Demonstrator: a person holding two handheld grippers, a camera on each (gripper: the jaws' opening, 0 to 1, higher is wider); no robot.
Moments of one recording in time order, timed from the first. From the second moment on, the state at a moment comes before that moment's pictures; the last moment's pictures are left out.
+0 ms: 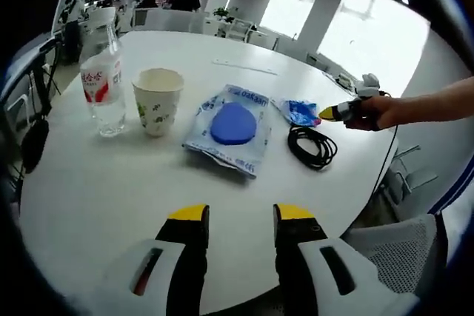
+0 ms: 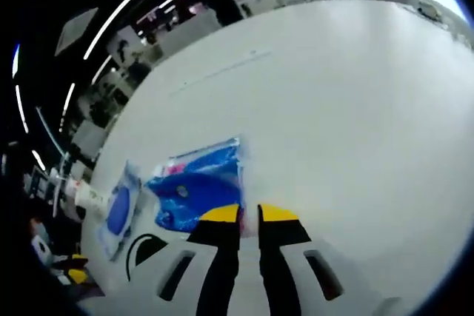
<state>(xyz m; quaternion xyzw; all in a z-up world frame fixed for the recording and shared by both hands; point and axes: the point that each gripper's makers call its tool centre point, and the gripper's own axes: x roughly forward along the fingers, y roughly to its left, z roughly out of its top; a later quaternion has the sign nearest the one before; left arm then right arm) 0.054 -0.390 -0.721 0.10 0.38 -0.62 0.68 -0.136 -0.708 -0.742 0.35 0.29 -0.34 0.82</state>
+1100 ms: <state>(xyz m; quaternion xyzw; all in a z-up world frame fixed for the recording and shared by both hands) 0.068 -0.412 -0.718 0.05 0.41 -0.58 0.70 -0.105 -0.698 -0.720 0.33 0.28 -0.31 0.84</state>
